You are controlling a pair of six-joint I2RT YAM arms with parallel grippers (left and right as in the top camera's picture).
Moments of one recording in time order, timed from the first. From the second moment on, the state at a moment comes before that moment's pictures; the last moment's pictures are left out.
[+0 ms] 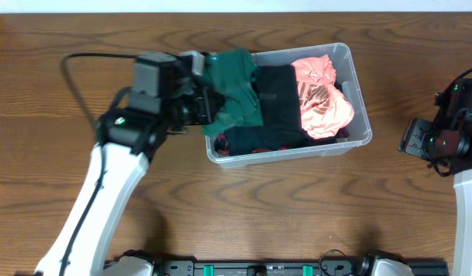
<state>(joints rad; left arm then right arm) -0.30 1.40 1.26 -0.71 0.42 -0.41 -0.23 1.22 1.31 -1.23 0.09 0.15</state>
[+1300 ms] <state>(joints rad) -0.36 1.78 1.39 -0.60 0.31 -0.37 -0.23 1.22 1.31 -1.23 0.09 0.15</state>
